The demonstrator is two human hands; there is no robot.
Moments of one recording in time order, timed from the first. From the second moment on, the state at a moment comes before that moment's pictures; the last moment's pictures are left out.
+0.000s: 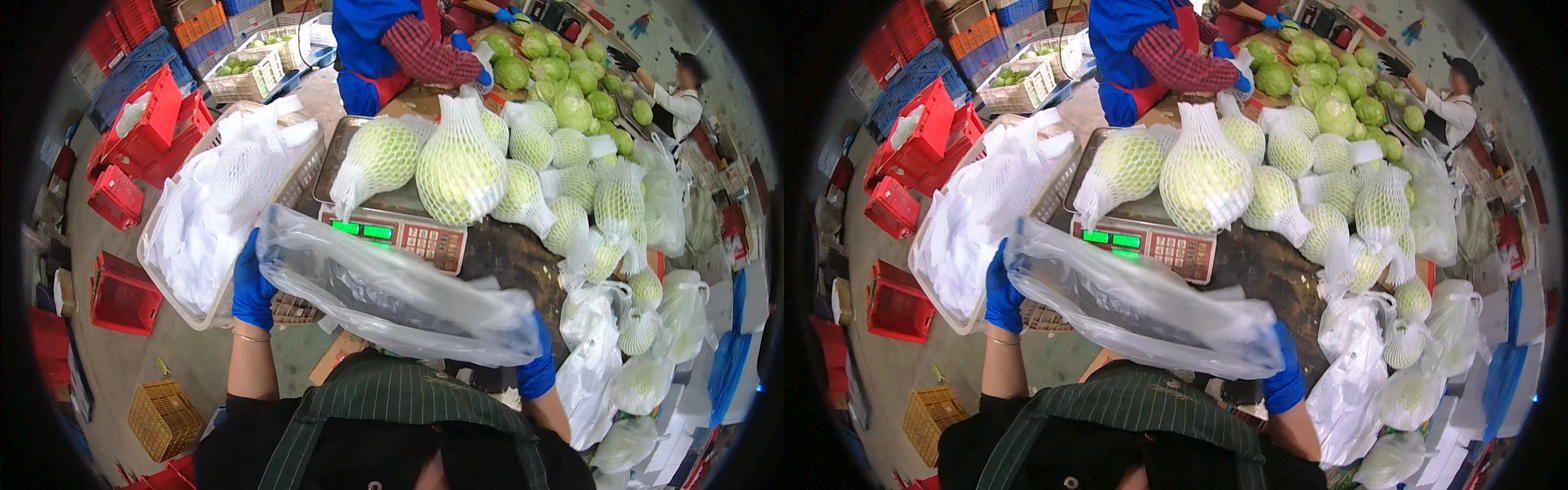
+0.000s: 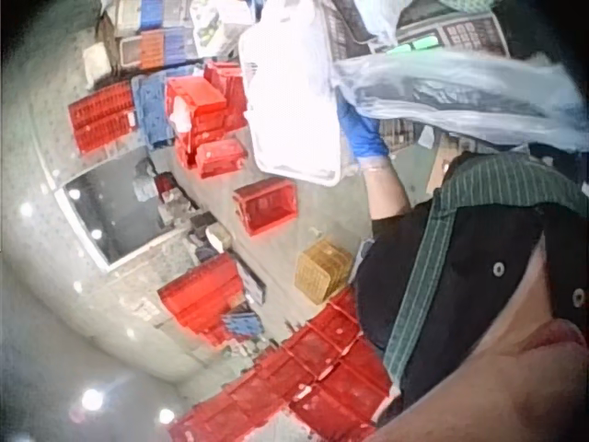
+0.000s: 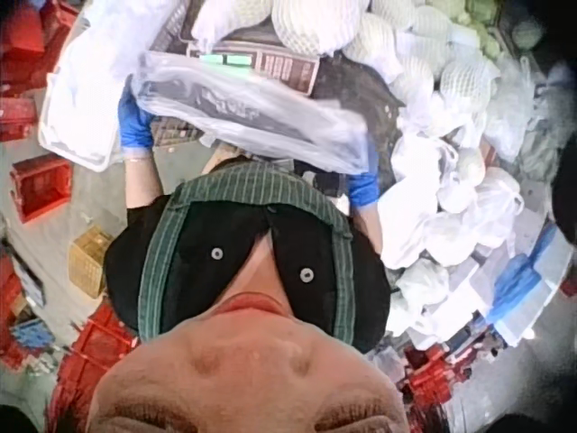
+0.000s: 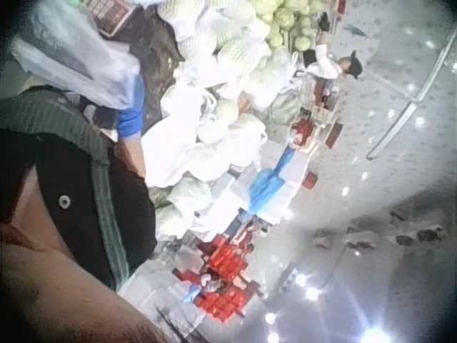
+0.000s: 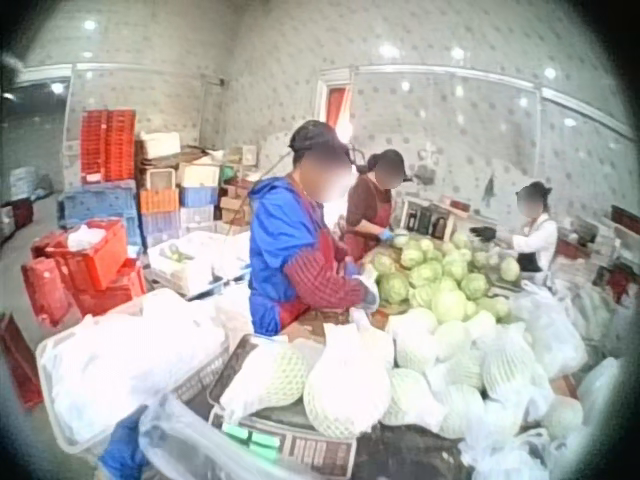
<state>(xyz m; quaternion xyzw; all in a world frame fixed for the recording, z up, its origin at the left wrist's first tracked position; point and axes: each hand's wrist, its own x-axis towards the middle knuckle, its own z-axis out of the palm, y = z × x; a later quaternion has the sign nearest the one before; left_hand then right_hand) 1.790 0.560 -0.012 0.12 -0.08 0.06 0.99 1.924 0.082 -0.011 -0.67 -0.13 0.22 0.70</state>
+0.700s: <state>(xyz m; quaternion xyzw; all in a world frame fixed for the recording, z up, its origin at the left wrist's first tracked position) 2.072 0.606 -0.026 0.54 0.16 -0.15 0.81 2.102 0.186 -0.019 -0.42 -0.04 0.39 0.82</state>
